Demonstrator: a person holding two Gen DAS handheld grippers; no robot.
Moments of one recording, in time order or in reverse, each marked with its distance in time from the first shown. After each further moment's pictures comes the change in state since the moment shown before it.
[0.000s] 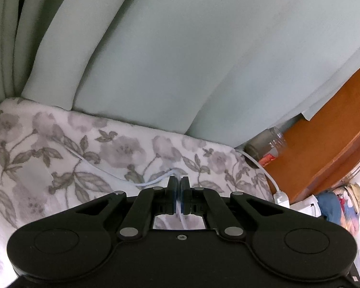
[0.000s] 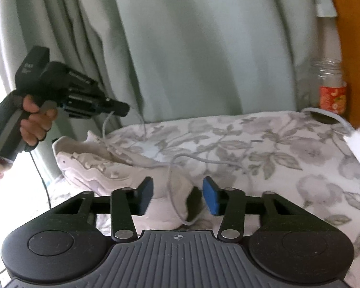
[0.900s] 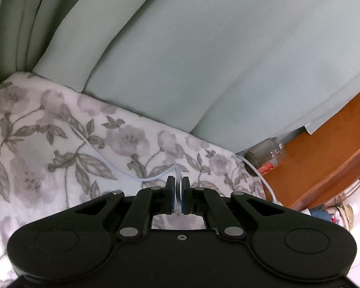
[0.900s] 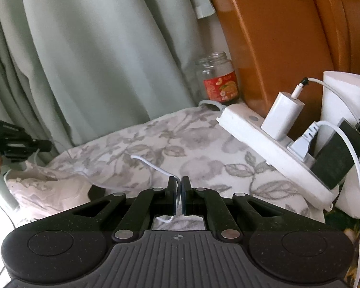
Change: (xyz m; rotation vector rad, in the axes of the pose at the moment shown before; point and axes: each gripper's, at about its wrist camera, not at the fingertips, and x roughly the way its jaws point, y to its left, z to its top) left arm 0.001 0.011 -0.008 -0.123 -0.028 -0.015; right arm -0.075 -0.078 -0.033 0.255 -0.083 -0.266
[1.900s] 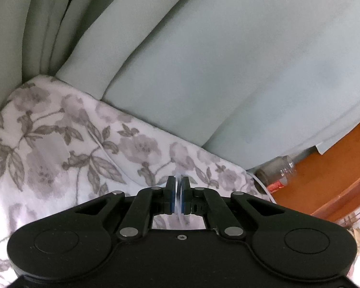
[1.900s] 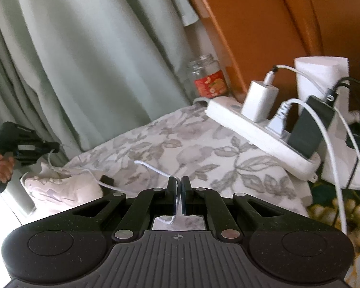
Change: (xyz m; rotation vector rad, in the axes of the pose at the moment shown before) left arm -0.014 -0.010 -0.008 -0.067 -0.084 0.108; right arm -0.045 -0.015 -0.024 0.075 -0.029 0.025
